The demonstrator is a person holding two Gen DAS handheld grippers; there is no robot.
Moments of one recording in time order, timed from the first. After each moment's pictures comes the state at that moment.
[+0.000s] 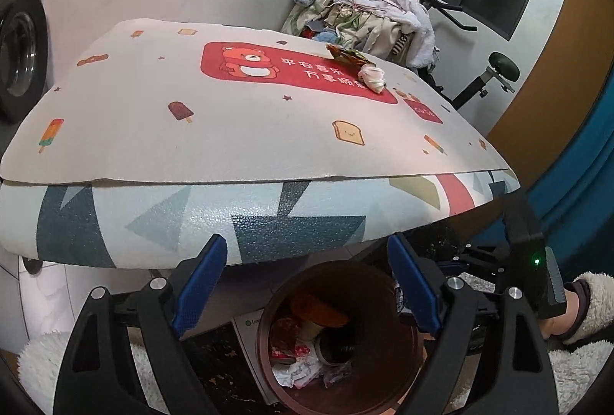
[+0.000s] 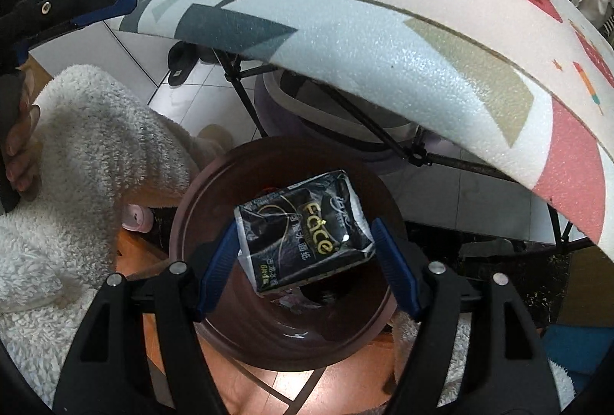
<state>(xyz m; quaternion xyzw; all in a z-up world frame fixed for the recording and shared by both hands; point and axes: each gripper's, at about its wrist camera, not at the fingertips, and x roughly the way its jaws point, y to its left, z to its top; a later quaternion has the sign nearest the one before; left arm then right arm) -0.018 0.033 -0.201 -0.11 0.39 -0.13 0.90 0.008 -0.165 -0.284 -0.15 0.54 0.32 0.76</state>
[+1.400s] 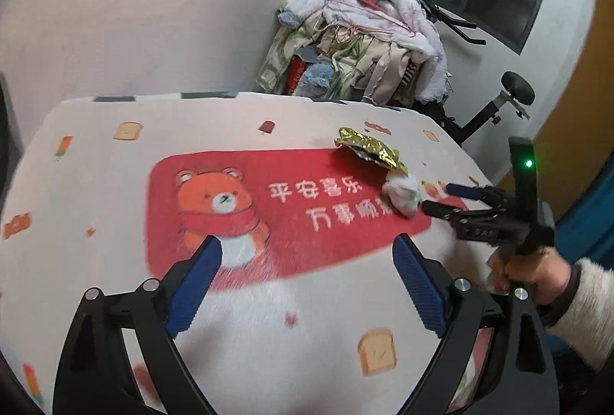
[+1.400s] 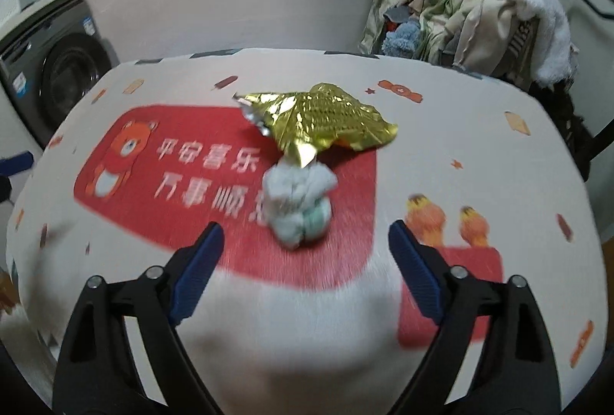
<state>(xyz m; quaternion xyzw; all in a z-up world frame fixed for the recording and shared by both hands) 0.245 0.020 -0.138 -0.09 0.39 -0.15 0.90 0.332 -0.266 -0.197 -0.05 0.43 0.17 0.88</state>
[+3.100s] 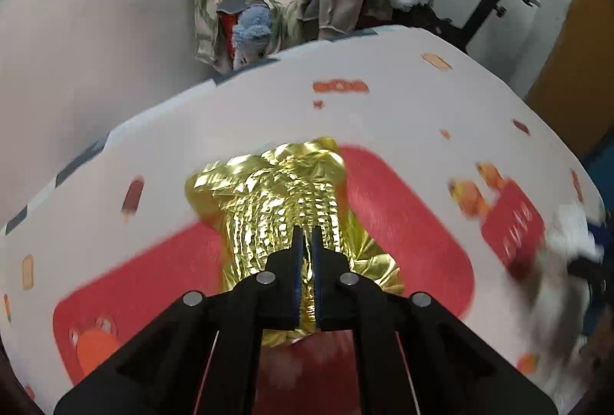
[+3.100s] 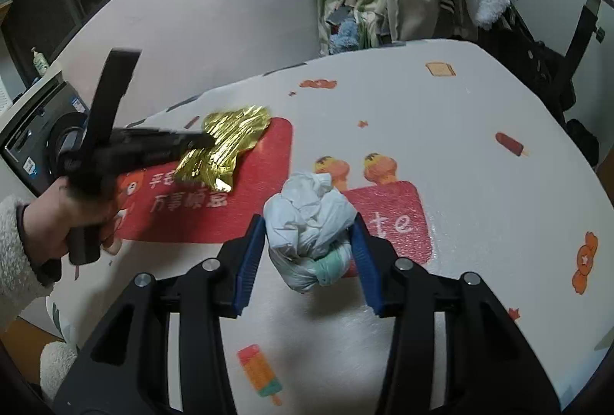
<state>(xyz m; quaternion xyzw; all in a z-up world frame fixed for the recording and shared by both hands) 0.409 -0.150 -0.188 0.10 0.47 -0.20 0.85 0.275 -0.362 -0.174 0.09 0.41 0.14 0.90</state>
